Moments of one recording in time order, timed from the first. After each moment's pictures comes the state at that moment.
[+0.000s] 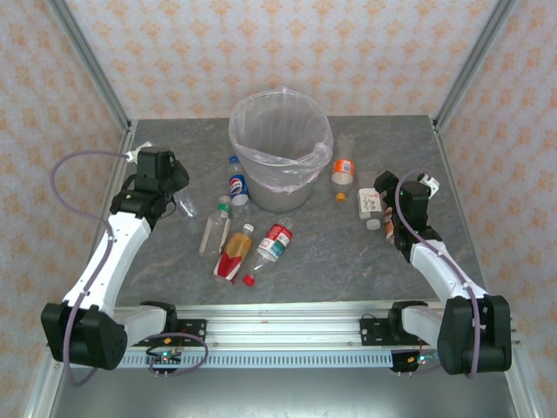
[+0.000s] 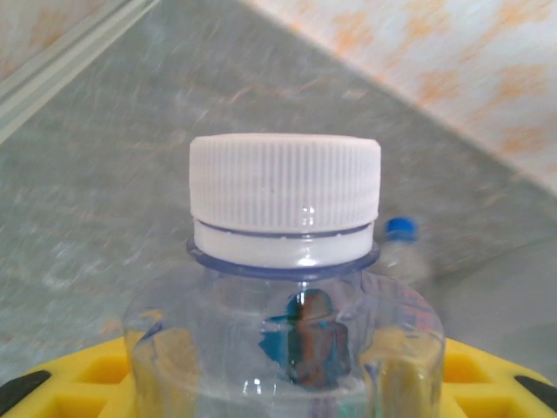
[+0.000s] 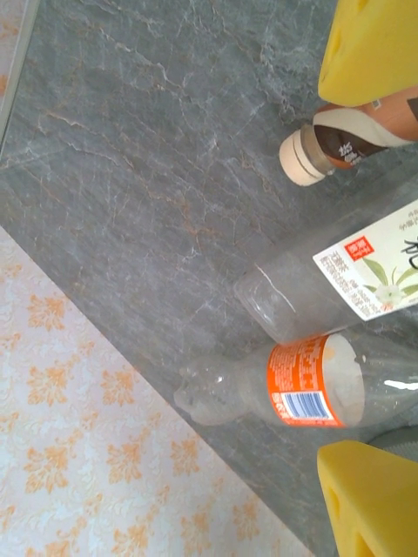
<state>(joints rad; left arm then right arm) -0.08 1.14 1.07 -0.57 -0.26 -0.62 0.04 1.10 0.53 0.13 0.18 0.72</state>
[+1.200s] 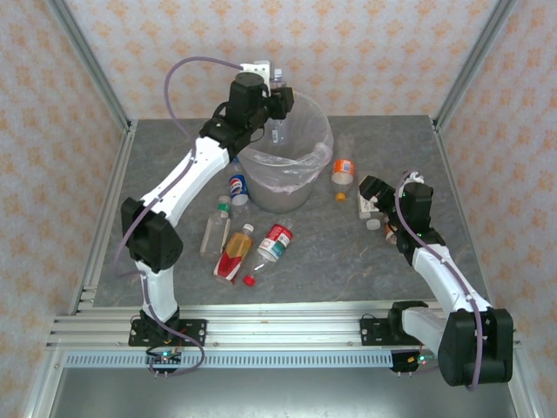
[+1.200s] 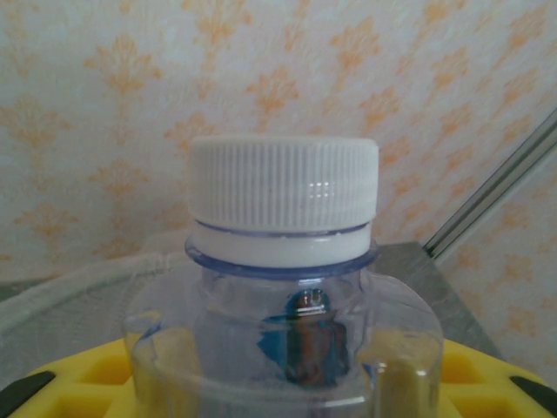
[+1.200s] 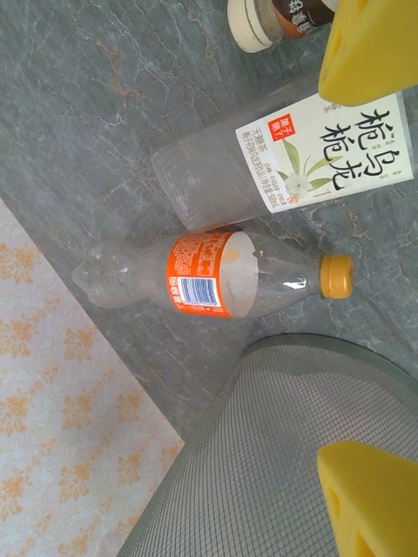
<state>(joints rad) -0.46 1.94 1.97 -0.32 -0.10 -0.37 0.04 1.03 0.54 0.06 -0.15 0.60</state>
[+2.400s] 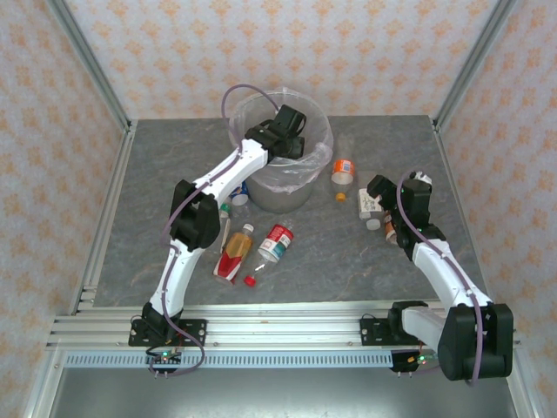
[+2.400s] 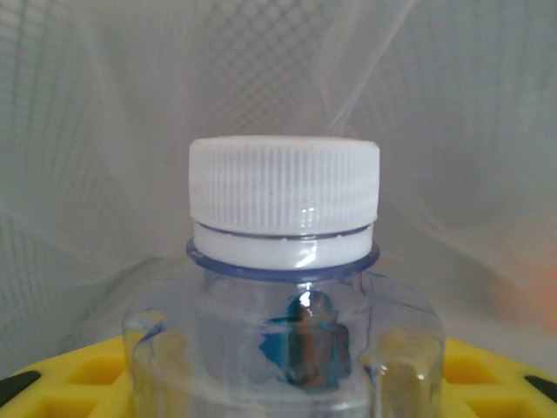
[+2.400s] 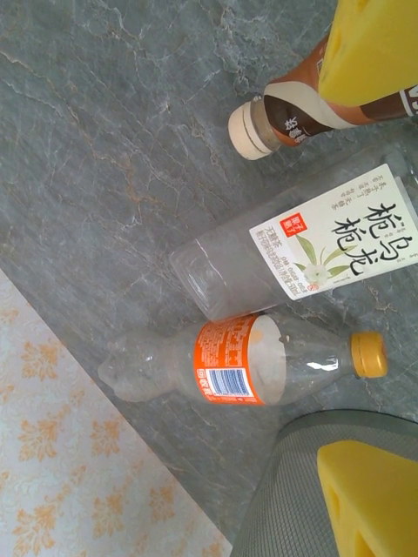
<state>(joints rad) -0.53 2.31 2.21 -0.75 -0.21 -0.37 0.04 1.06 0.59 -0.05 0.05 0.63</state>
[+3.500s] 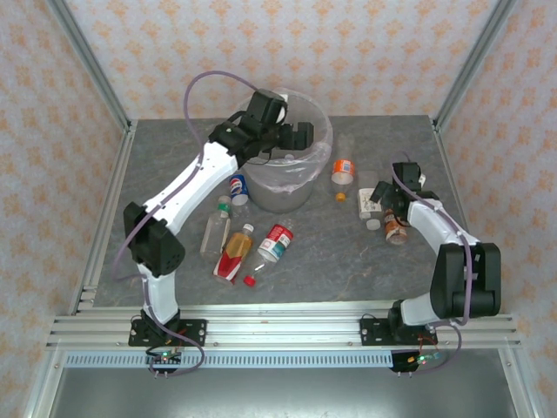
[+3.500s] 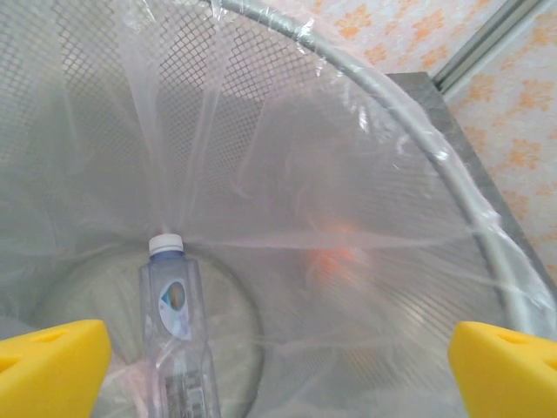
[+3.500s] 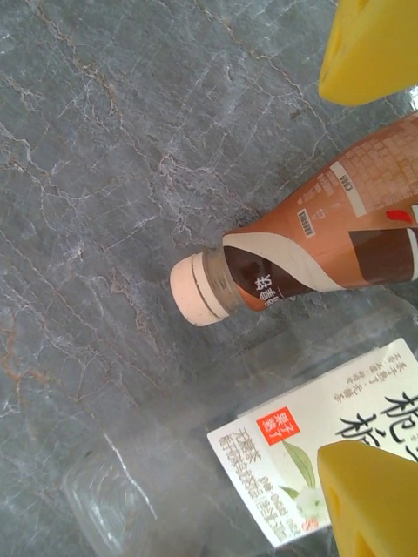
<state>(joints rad) -0.55 1.88 1.96 -0.70 -0.03 -0.43 0.00 1.43 0.88 -0.45 0.19 0.48</state>
